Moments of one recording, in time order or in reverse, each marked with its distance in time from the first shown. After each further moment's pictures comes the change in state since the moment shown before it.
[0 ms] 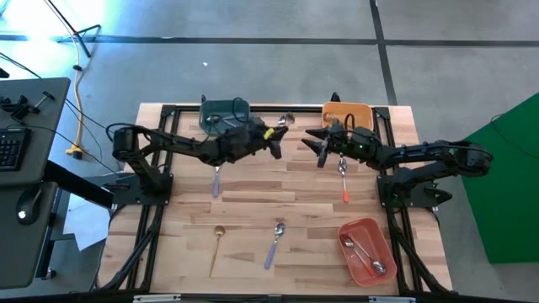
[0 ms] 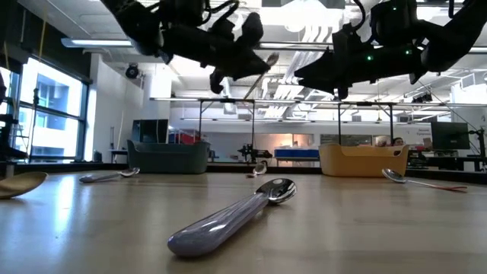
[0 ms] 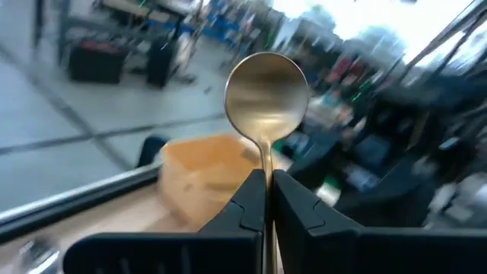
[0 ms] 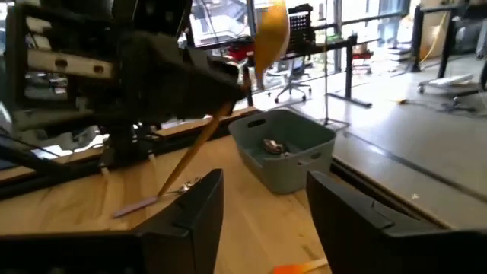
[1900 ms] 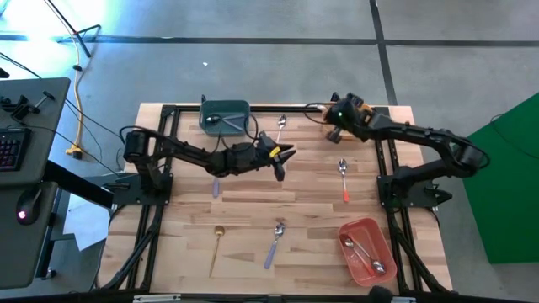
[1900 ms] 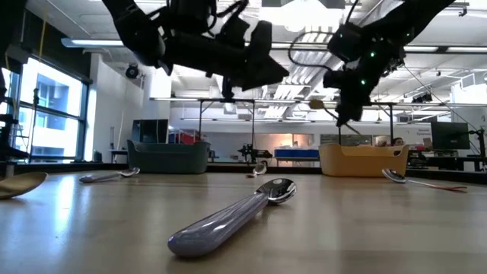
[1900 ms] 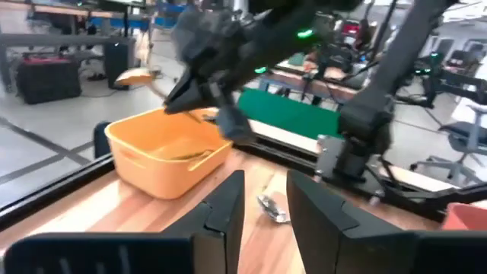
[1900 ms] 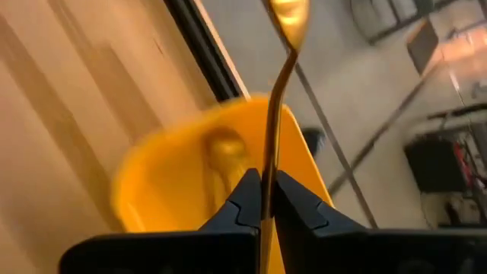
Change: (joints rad) left arm -0.100 0.106 -0.006 0.068 0.049 0.199; right arm -0.280 0.084 0.415 -1.122 0.483 -0.550
